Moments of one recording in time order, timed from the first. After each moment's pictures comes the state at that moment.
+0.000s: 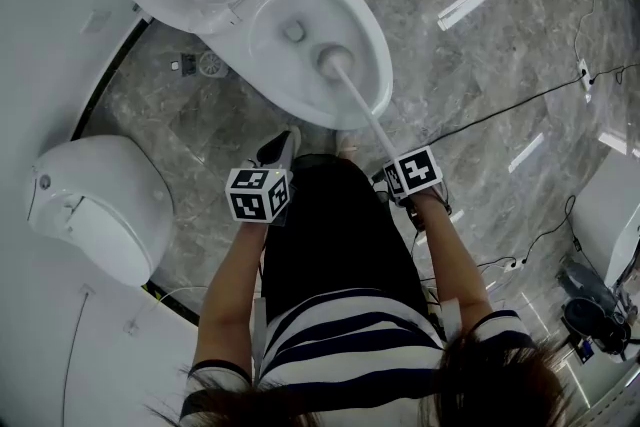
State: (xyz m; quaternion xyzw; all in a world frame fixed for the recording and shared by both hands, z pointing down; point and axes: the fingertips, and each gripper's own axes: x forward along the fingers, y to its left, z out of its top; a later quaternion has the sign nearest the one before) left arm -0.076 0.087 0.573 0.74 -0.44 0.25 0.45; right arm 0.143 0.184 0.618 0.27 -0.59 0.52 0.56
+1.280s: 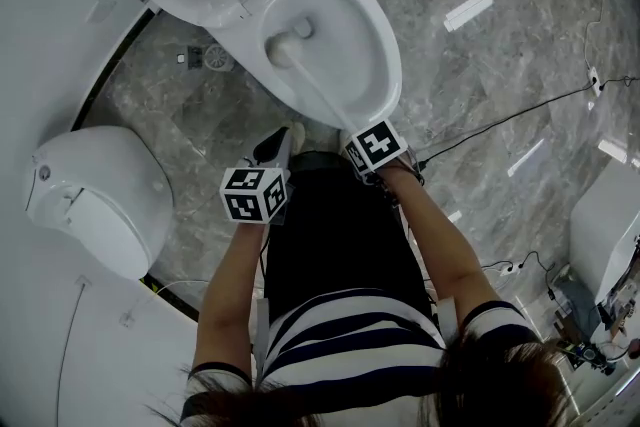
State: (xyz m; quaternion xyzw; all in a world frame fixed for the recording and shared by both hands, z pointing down) left arm -0.098 0.075 0.567 0.73 -0.46 0.23 0.45; right arm 0.037 0.130 0.637 0.19 -0.65 0.49 0.55
